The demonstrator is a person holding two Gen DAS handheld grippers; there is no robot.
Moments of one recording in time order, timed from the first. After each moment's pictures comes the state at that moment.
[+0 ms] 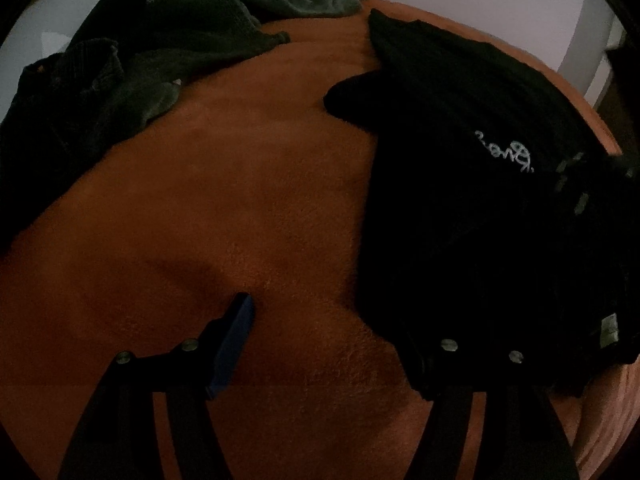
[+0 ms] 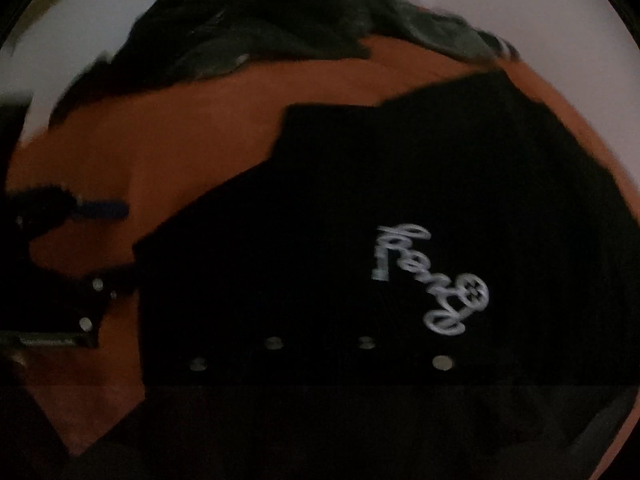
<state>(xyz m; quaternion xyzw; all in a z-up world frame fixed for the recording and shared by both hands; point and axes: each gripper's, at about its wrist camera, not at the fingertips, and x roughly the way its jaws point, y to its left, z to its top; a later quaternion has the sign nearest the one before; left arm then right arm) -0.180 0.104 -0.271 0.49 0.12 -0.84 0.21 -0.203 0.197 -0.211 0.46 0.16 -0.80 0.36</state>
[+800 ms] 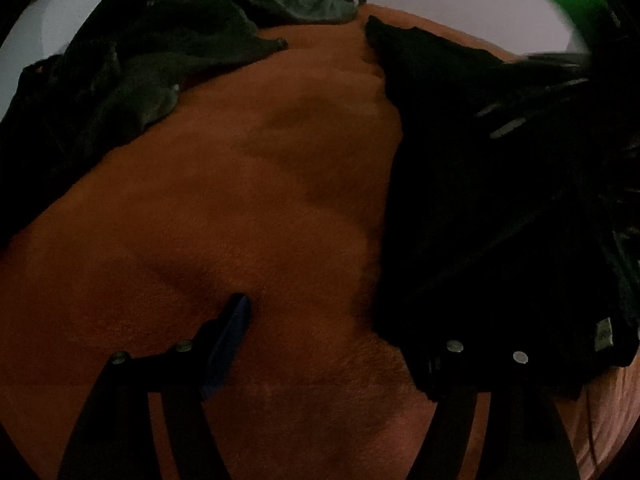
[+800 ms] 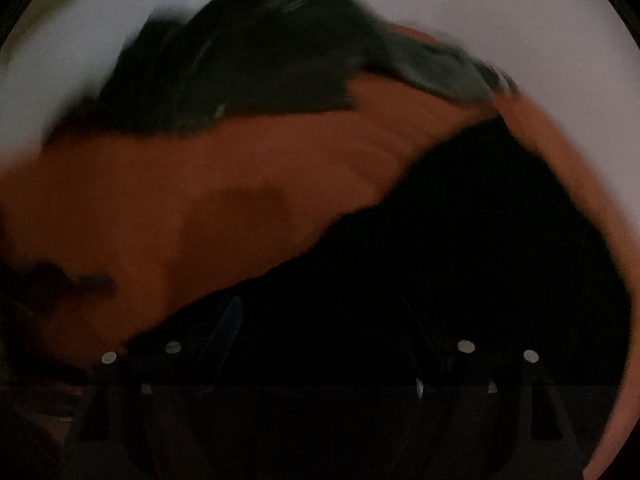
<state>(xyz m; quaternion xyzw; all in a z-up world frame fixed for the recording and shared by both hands) -0.172 0.111 -0.259 0.47 0.12 -0.85 0.20 -0.236 0.106 -0.194 0.40 0.31 -0.78 0.37</state>
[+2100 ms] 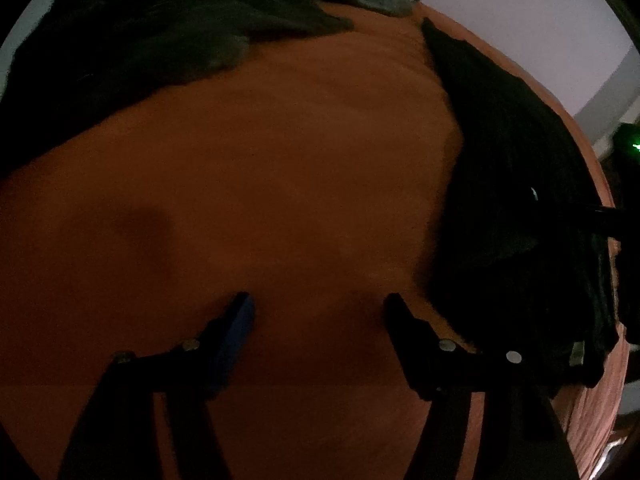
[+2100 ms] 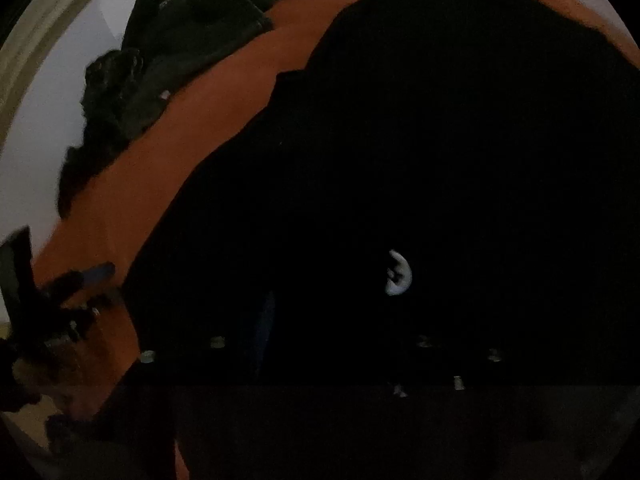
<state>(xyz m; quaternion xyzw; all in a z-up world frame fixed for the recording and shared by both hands) -0.131 0.049 -0.246 0.49 0.24 -0.81 0.21 -0.254 0.221 -0.201 0.57 0.07 -0.74 0.33</state>
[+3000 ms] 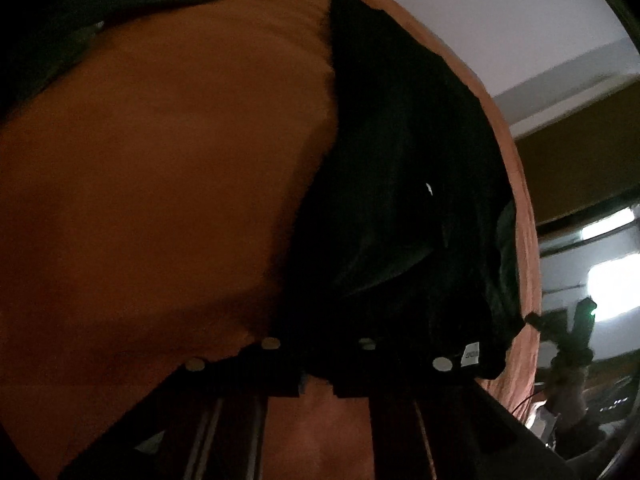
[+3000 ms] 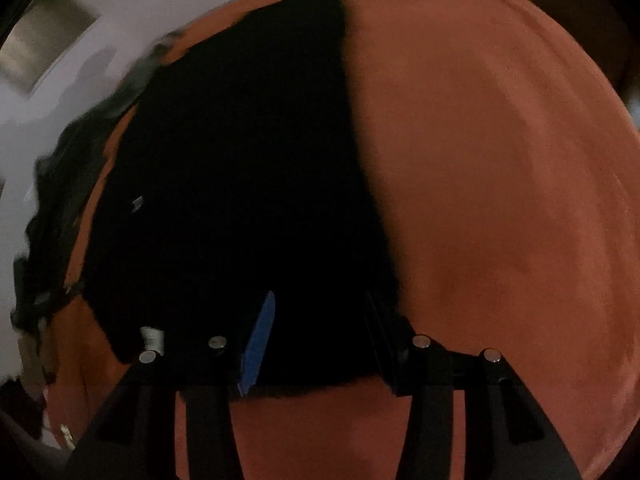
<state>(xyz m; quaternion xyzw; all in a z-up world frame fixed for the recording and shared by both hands) -0.190 0.053 -0.243 0.51 0.34 -0.79 0.01 -0.099 0.561 -0.185 0.57 -0.16 -0.81 0.05</state>
